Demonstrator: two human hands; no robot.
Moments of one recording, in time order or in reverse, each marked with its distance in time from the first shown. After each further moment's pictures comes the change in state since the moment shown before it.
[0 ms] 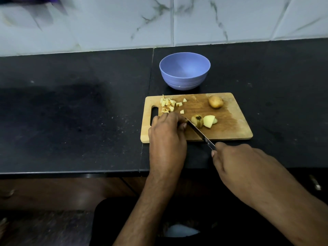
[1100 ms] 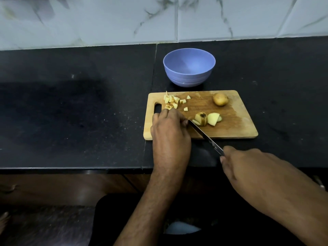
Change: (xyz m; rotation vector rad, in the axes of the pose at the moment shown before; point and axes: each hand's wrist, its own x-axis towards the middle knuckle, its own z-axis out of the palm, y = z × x) left_hand 0.001 0.004 -0.001 0.067 0.036 -0.063; right_hand -0.007 -0.001 -0.008 -0.031 -0.167 0.013
